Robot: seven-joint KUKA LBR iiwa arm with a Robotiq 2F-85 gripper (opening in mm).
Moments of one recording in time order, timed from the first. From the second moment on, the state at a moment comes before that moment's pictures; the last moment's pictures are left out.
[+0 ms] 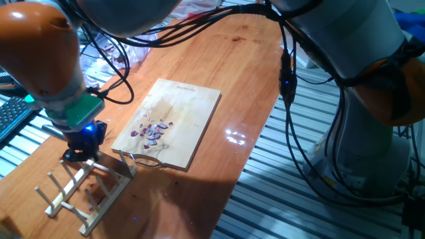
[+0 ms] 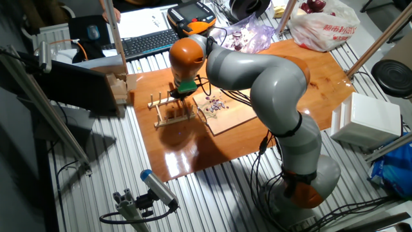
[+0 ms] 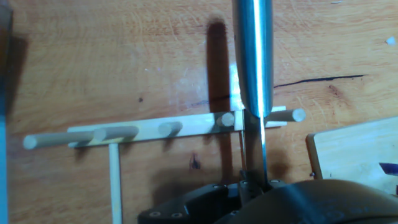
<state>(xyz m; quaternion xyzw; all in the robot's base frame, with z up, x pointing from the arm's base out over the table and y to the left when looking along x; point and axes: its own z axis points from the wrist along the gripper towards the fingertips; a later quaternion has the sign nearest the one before) 0.599 0.299 0.086 0.02 1.00 0.00 0.05</state>
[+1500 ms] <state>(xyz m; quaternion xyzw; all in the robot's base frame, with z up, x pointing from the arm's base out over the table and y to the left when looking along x) 0.594 0.294 0.126 0.05 1.00 -0.01 -0.01</state>
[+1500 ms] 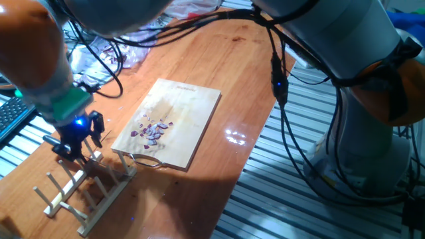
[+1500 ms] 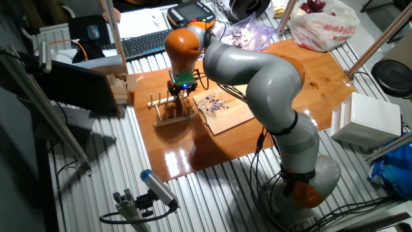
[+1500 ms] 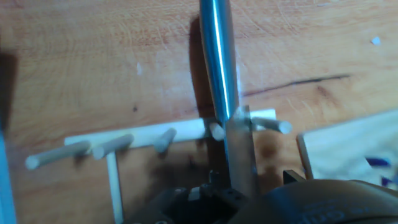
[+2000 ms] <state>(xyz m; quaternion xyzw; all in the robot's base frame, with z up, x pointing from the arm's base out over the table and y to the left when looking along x) 0.579 0.248 0.176 -0.01 1.00 0.02 -0.04</state>
